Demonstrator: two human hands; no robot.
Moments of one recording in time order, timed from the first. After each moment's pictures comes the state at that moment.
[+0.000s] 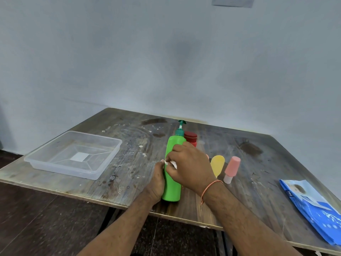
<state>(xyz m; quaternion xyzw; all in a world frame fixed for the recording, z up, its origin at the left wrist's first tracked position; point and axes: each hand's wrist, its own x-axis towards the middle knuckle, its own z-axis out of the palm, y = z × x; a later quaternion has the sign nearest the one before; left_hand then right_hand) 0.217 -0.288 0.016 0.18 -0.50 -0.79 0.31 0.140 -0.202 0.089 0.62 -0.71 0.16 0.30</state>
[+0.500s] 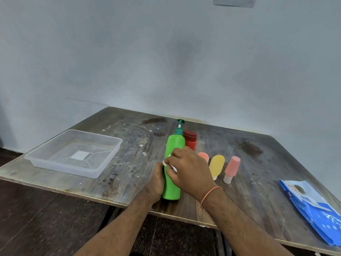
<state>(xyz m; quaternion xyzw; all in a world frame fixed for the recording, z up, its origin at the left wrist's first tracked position) 0.225 -0.282 0.023 0.23 -0.52 -0.76 0.32 0.143 -0.195 0.075 0.62 -0.71 0.16 0.30</state>
